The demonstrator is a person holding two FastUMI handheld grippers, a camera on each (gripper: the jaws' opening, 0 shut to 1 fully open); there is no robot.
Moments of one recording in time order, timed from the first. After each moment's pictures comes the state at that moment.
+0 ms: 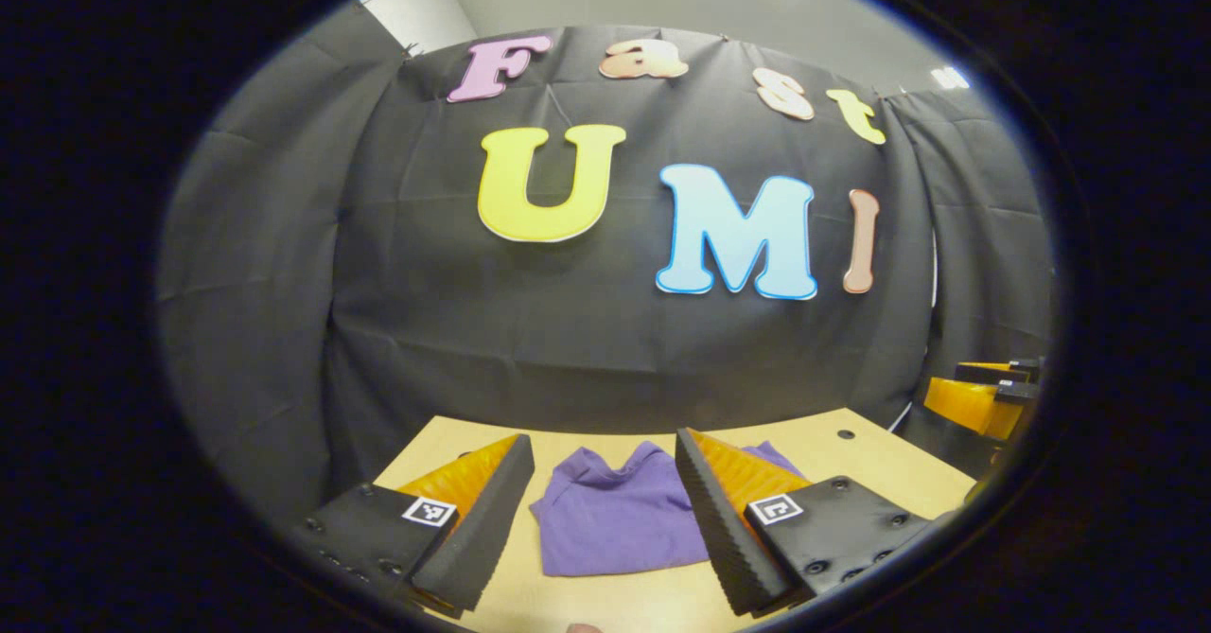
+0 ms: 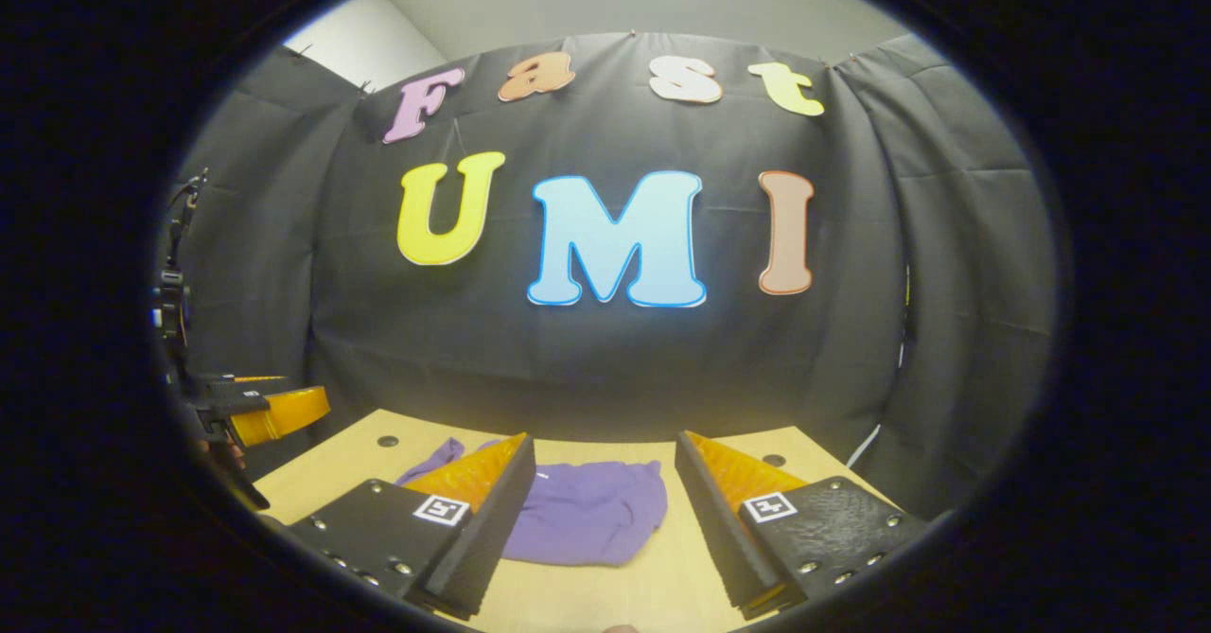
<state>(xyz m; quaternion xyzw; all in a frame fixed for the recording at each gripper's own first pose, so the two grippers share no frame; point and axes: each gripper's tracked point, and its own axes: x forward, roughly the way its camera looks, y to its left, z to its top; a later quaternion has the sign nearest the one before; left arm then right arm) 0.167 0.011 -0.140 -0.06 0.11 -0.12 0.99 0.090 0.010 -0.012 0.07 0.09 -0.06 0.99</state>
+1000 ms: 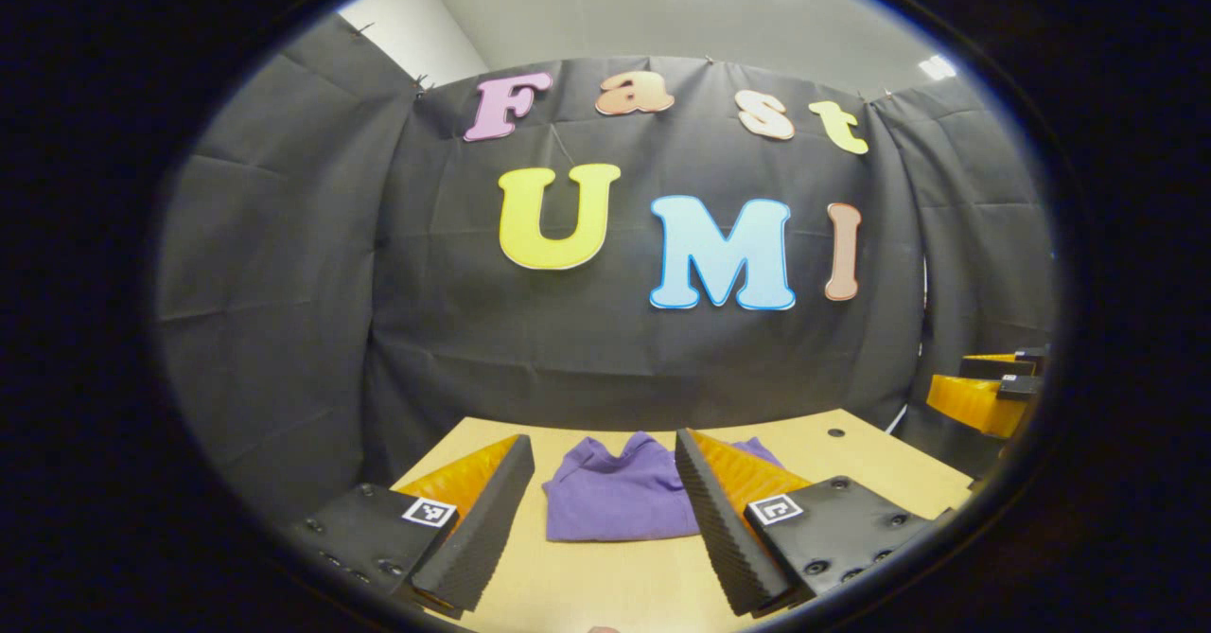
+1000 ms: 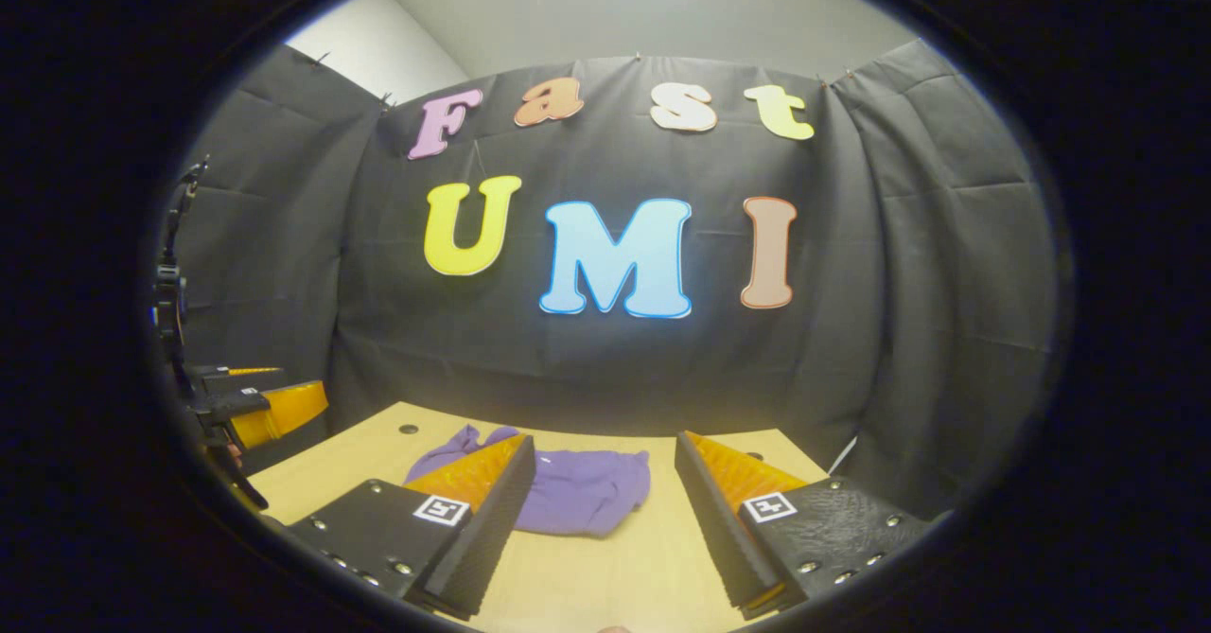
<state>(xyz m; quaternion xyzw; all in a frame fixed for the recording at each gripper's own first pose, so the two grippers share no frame) 0.056 -0.008 -0.094 -0.05 0.08 -0.08 0.99 0.019 -0.009 0.014 0.06 0.08 -0.03 0.99</state>
